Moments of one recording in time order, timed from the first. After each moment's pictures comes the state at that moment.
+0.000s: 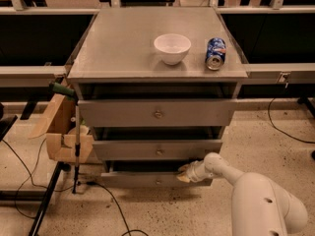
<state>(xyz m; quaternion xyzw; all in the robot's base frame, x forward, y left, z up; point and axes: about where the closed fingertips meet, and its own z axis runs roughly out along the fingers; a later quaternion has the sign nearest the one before) 0.681 -0.144 0.203 -0.51 0.80 0.17 0.27</state>
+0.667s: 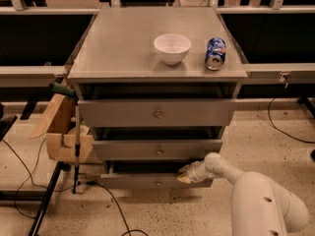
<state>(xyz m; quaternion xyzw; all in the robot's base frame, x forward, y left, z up) 0.676 -0.146 0.201 -0.51 0.80 0.17 0.26</state>
